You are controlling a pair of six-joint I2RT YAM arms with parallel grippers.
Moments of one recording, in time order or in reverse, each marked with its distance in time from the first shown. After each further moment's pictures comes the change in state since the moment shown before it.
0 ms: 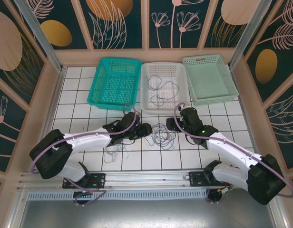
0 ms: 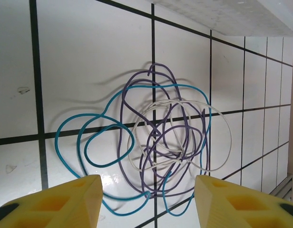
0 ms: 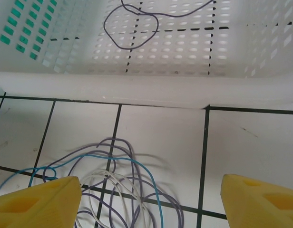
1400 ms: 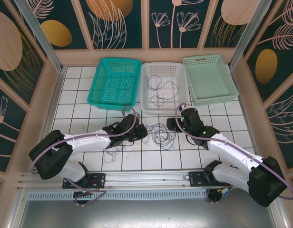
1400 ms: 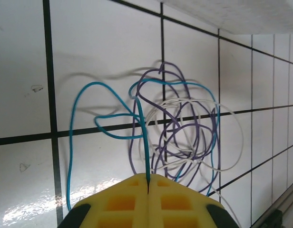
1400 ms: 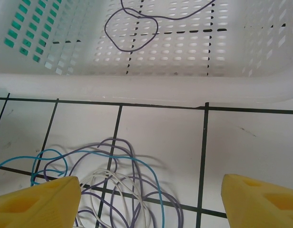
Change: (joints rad) left arm -0.012 -0.008 -0.037 0.041 -0.034 0.021; right arm -0.002 -0.024 -0.009 0.001 -0.003 0.004
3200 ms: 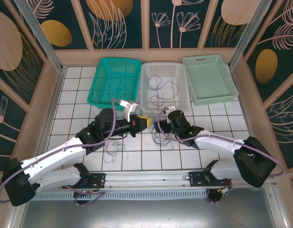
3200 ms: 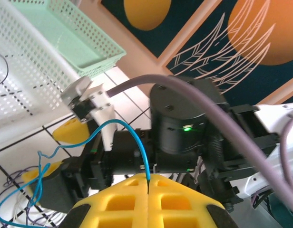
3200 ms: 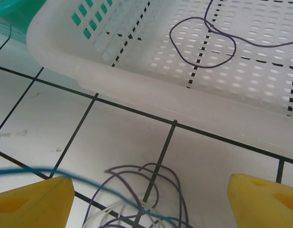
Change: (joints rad) left arm -0.002 -0.433 0.064 0.069 0.232 0.457; right arm 0.155 0.246 0.001 0.315 0.052 -0.154
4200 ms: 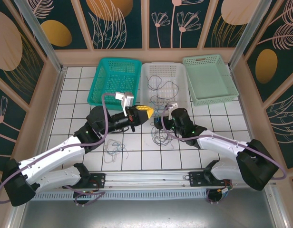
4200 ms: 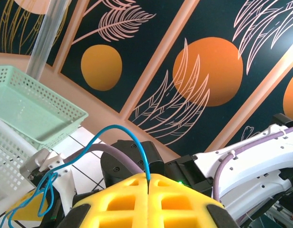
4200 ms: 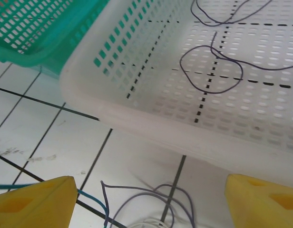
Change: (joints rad) left arm 0.000 0.009 0.056 0.233 0.043 0.009; right arm -0.034 -0.048 -0.008 0.072 -0.079 0.043
